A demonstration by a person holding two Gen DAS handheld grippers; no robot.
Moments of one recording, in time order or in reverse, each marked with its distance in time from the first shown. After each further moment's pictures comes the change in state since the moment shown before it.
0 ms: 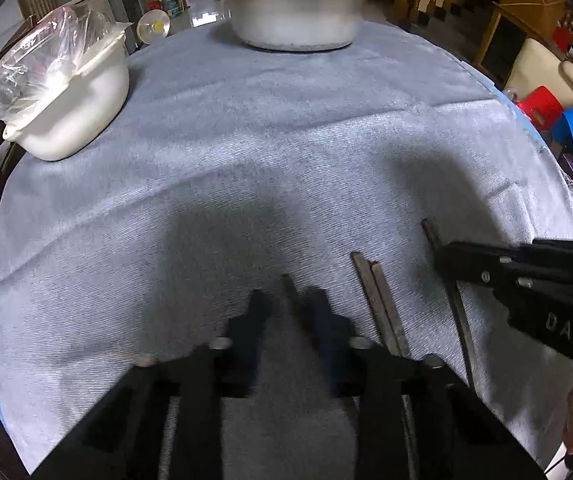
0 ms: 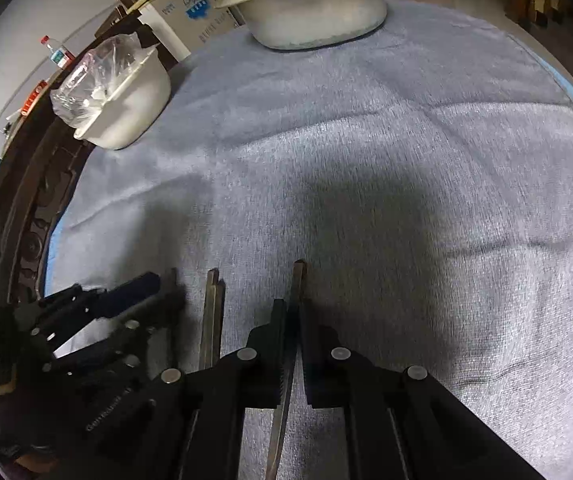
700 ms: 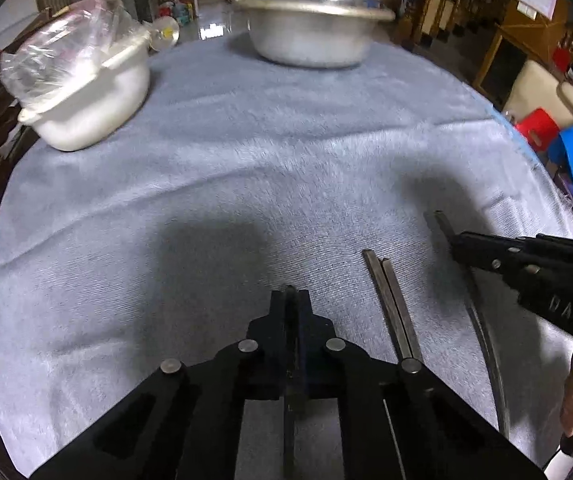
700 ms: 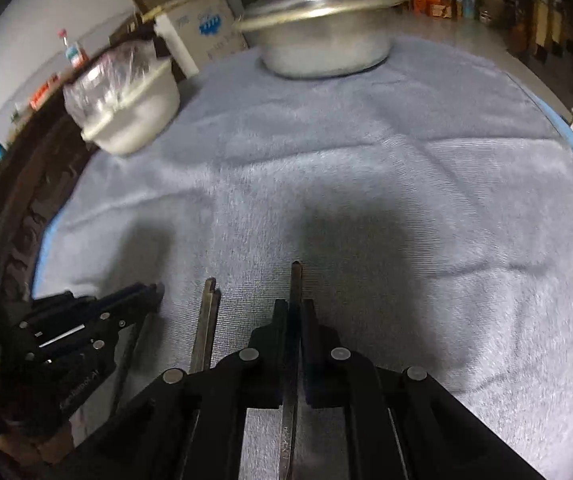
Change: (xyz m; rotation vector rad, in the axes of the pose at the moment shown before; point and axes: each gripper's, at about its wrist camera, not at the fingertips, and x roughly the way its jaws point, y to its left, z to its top) left arm -0.011 0.016 -0.018 -0.056 -0.097 -0.030; right arm -0.015 -0.001 -0.011 -0.049 -0.133 -0.012
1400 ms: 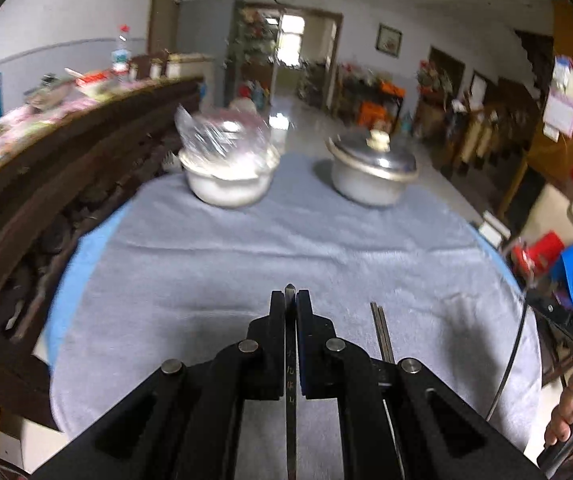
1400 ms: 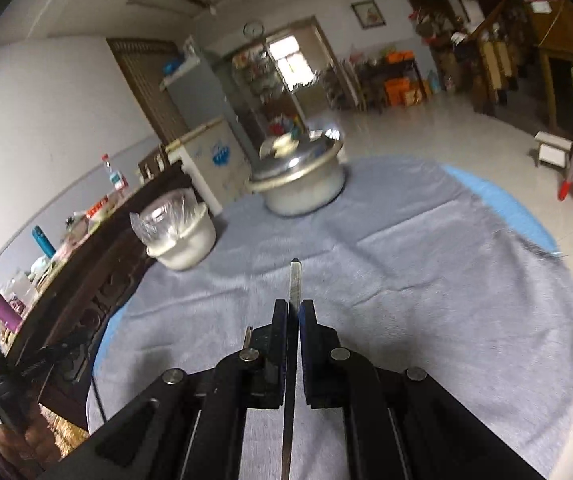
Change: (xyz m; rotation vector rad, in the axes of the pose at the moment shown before) left arm -0.176 0.041 -0.074 -0.262 -0.404 0.095; right arm -0.175 -0.028 -0.081 0.106 -0.483 0.062
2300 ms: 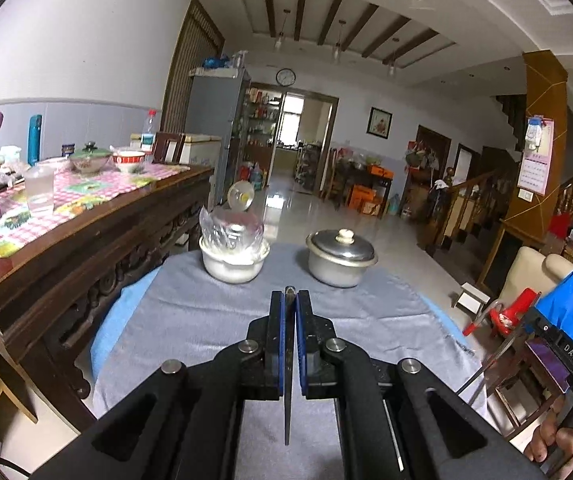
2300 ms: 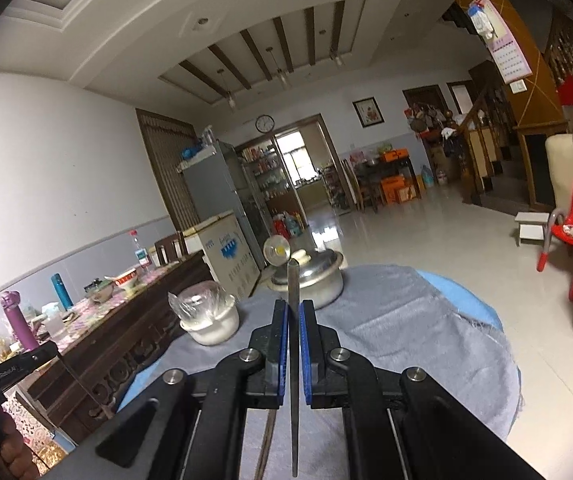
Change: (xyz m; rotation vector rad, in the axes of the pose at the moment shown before) left arm -0.165 -0.013 -0.014 -0.033 -0.309 -0.039; right arm -0.166 0.049 -0.009 -0.064 -0.367 -0.010
